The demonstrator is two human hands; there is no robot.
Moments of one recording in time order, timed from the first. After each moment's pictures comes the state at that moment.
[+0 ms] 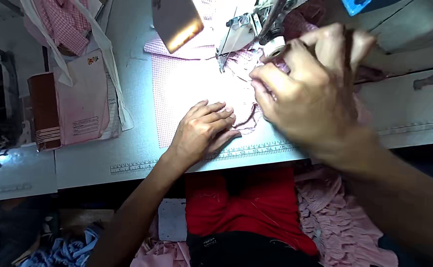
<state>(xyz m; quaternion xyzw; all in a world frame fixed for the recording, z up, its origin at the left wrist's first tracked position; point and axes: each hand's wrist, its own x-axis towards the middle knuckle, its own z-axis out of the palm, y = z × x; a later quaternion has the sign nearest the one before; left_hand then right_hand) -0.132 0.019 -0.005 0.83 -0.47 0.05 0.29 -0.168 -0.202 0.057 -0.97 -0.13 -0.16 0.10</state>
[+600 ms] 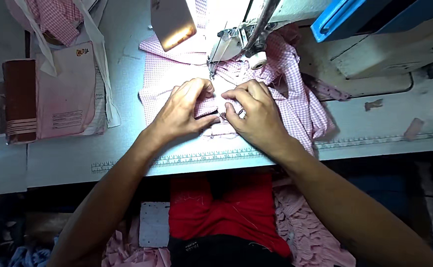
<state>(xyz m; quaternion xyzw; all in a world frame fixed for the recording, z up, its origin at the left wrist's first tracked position) -0.079 0.015 -0.003 0.82 -0.46 0.03 0.34 -0.157 -0.201 -0.004 -0.95 -0.10 -0.13 0.26</state>
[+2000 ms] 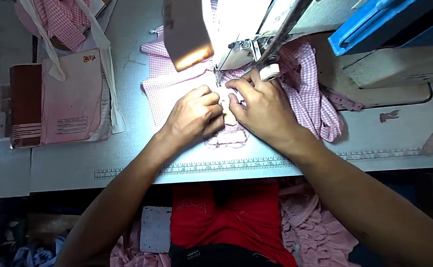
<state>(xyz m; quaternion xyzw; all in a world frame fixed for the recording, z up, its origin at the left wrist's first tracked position) -0.074 0.004 -0.005 0.80 -0.52 0.14 0.25 -0.118 -0.203 0.003 -0.97 -0.12 -0.13 0.15</state>
